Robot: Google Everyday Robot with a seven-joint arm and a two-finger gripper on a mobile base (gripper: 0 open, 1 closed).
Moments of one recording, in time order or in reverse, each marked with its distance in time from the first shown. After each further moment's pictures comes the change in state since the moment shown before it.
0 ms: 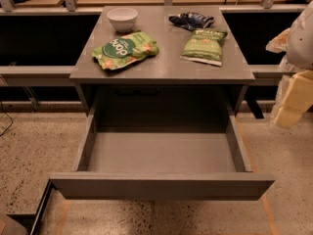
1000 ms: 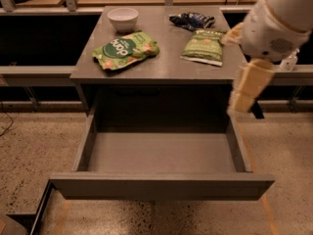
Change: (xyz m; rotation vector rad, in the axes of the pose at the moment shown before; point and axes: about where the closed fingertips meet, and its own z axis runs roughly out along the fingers) arm -0.068 -0.020 0.028 -0.052 -0.143 -0.138
